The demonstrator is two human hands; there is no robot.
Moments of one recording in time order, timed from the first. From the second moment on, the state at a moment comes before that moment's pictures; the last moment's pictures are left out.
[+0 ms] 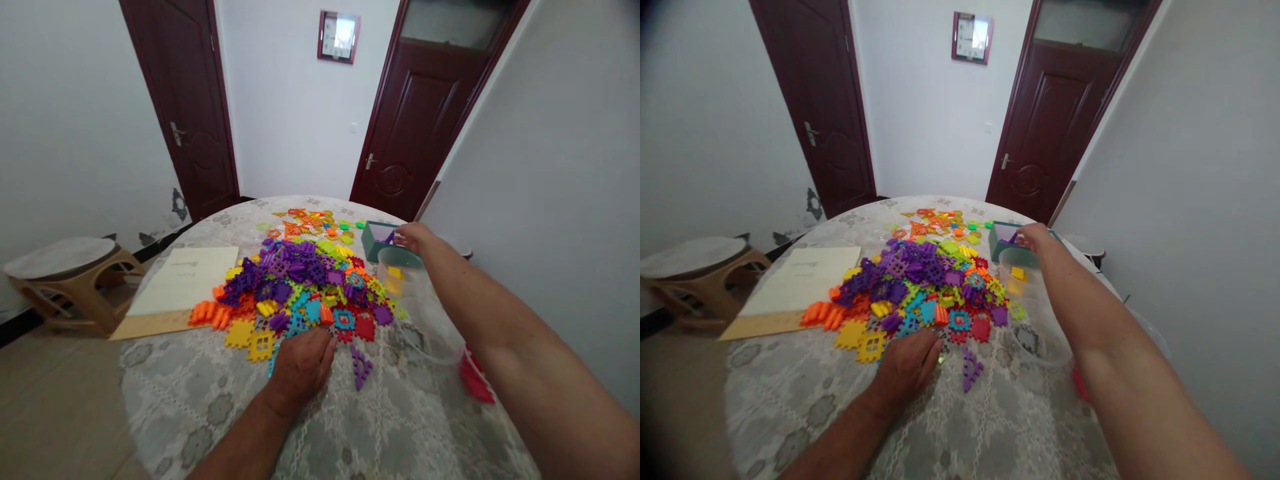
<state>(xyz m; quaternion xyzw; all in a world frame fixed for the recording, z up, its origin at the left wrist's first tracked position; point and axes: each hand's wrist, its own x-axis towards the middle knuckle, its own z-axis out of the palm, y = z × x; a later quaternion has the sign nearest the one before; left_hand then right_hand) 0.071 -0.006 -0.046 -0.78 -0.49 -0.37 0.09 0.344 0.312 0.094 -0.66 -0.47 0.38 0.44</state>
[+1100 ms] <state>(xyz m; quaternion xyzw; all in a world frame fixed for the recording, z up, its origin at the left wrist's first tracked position) 0.069 -0.002 -0.044 -0.77 -0.53 -0.35 0.07 0.285 -0.015 -0.007 -0.50 -0.81 0.27 0.16</state>
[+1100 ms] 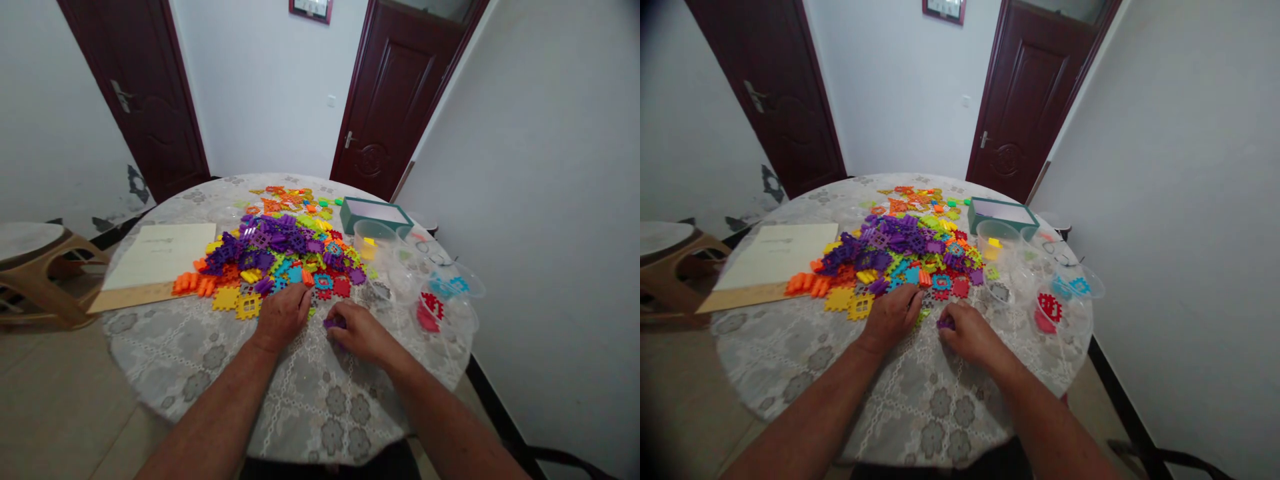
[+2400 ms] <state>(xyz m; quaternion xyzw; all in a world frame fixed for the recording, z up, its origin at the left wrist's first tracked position) 0.070 -0.002 -0.047 -0.77 -0.52 -0.37 0.02 0.272 0.167 0.055 -0.50 -0.85 0.01 -0.15</state>
